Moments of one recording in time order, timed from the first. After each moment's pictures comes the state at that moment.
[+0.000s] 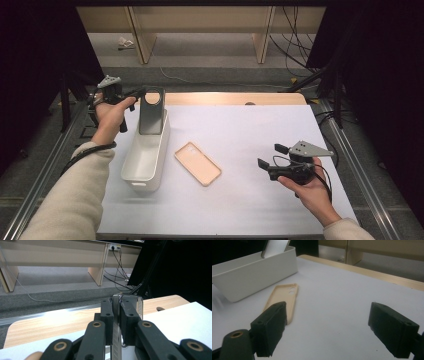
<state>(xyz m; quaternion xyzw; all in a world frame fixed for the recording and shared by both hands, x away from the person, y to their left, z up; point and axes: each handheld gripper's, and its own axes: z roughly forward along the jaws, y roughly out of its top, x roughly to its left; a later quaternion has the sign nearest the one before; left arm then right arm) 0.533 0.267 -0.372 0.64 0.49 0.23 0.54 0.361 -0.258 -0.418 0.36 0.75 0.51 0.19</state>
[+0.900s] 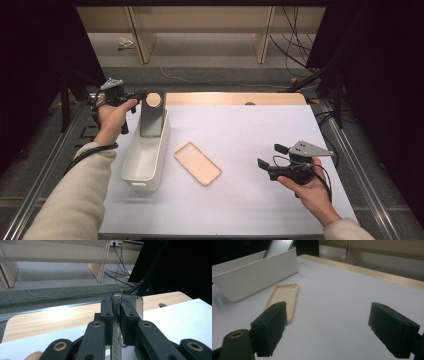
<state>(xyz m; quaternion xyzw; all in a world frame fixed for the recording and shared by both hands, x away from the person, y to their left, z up) 0.537 0.266 -0.383 0.65 0.49 0.23 0.53 0.361 -0.258 -0.418 0.36 0.76 0.51 0.19</state>
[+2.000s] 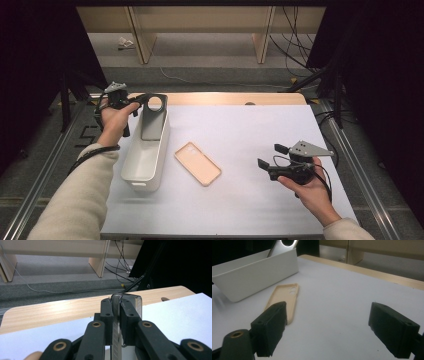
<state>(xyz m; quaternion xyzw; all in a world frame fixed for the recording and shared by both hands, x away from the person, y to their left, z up) 0.540 0.265 -0.398 0.66 0.50 0.22 0.52 0.361 -0.258 -0.419 0.36 0.76 0.51 0.19</state>
